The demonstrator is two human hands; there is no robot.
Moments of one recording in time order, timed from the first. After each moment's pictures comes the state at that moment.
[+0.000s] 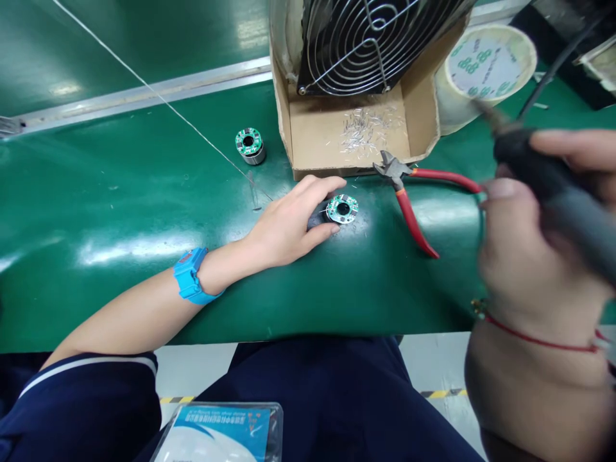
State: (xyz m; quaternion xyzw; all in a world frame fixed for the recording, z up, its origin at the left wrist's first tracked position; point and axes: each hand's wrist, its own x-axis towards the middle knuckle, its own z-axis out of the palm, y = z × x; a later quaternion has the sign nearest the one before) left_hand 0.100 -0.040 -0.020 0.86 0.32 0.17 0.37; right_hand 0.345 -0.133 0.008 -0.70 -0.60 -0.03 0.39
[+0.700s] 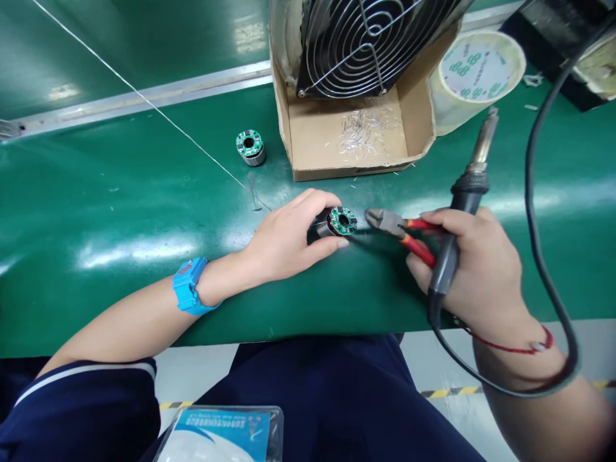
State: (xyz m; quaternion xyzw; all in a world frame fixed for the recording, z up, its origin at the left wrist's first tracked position) left_hand 0.097 -0.053 -0.010 0.85 0.33 0.17 0.38; right_hand 0.350 -0.158 -0.027 -0.64 -0.74 -0.01 0.23
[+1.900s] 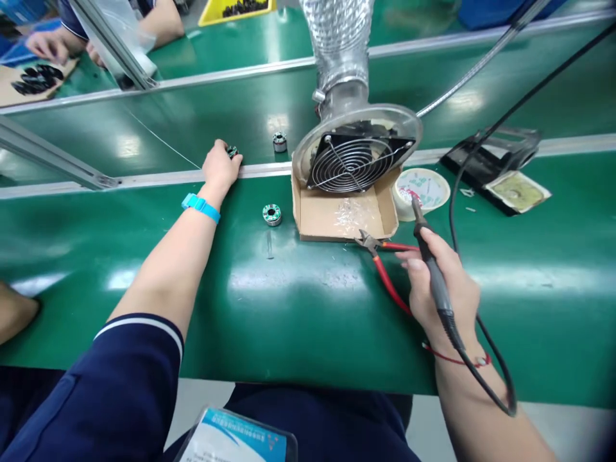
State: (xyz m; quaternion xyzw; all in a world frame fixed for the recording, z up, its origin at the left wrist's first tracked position) left_hand 0.014 0.182 -0.016 0.63 0.72 0.27 0.11; right_hand 0.350 -0.120 -0.035 -0.72 -0.59 0.04 0.36
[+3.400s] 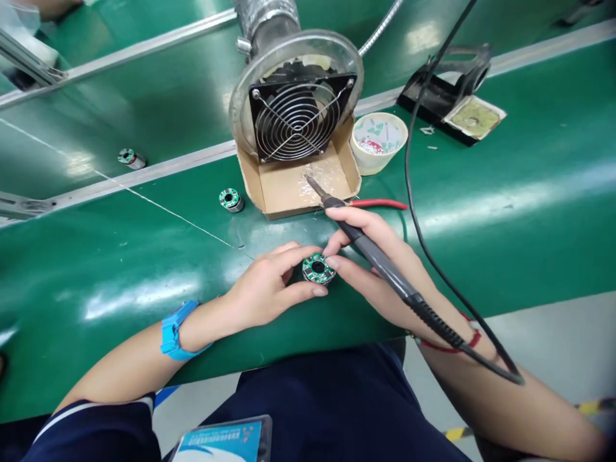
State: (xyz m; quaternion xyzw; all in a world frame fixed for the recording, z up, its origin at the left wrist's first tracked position) left_hand 0.100 -0.063 0.027 0.83 0.29 0.14 0.46; right_hand 0.299 -0.131 0.027 -0.54 -0.64 0.33 0.44
